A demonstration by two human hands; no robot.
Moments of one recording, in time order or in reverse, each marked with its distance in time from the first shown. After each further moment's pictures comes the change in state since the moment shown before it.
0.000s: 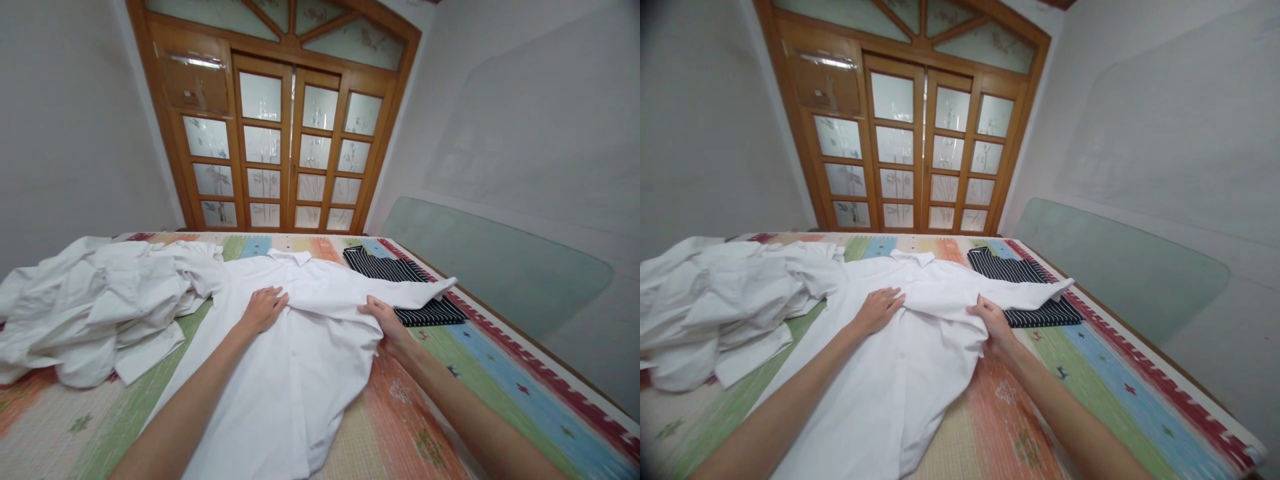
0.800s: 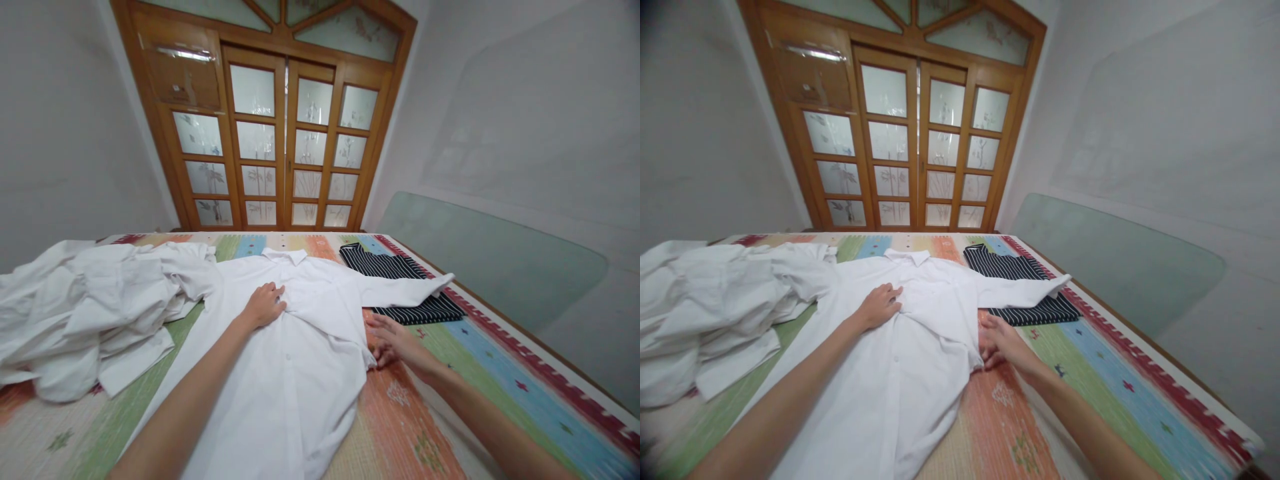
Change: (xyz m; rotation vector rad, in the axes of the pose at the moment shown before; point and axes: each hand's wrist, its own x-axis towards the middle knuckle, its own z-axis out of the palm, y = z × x) left_hand 0.022 0.005 -0.003 0.071 -0.003 0.085; right_hand -0.023 0.016 -0.054 -0.357 0.027 0.215
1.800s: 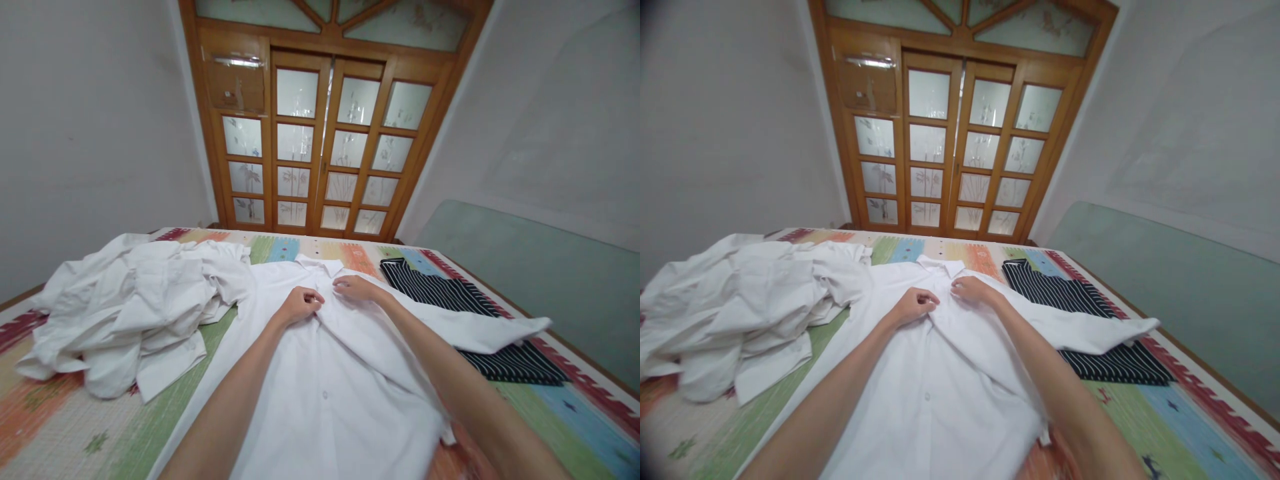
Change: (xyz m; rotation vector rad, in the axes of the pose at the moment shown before) left_hand 0.035 -0.024 0.013 -1.032 0.048 -0.157; right_hand 0.219 -0.090 0.119 -1.039 -0.363 -0.655
